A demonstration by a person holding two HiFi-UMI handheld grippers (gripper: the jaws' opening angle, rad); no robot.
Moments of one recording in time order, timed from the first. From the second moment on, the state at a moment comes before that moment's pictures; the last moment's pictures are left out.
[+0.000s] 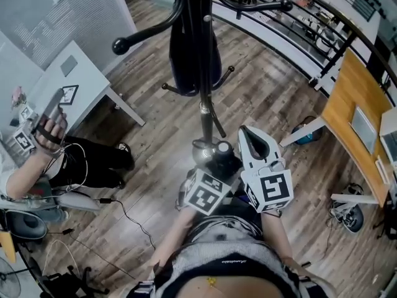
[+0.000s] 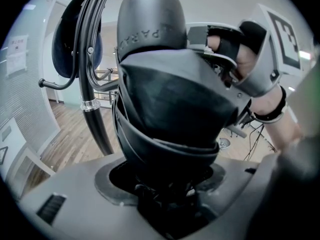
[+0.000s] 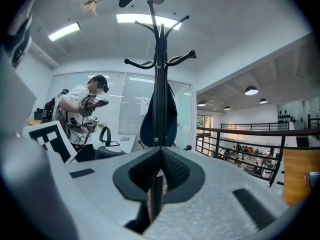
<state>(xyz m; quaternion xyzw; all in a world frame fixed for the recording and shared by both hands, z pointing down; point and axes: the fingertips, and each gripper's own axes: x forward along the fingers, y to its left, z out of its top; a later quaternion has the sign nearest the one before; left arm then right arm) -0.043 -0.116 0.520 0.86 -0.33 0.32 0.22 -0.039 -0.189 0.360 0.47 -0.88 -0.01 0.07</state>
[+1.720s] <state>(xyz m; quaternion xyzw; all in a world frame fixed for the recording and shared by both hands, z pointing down) 0.005 -0.136 0.571 0.84 -0.35 0.33 0.25 0.012 -0.208 0.361 0.46 -0.89 -0.01 0.05</state>
